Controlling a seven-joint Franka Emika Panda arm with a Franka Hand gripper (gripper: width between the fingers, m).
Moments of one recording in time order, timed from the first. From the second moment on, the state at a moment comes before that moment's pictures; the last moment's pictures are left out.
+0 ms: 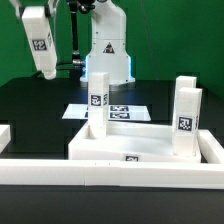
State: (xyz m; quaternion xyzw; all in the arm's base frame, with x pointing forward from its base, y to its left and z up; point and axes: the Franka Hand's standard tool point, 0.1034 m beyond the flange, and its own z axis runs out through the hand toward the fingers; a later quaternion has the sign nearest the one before) arm 0.571 -0.137 0.238 -0.99 0.07 -0.09 0.06
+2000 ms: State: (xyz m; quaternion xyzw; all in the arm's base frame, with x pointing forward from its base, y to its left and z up) arm 0.600 -0.086 0.172 -0.96 0.11 -0.25 -0.03
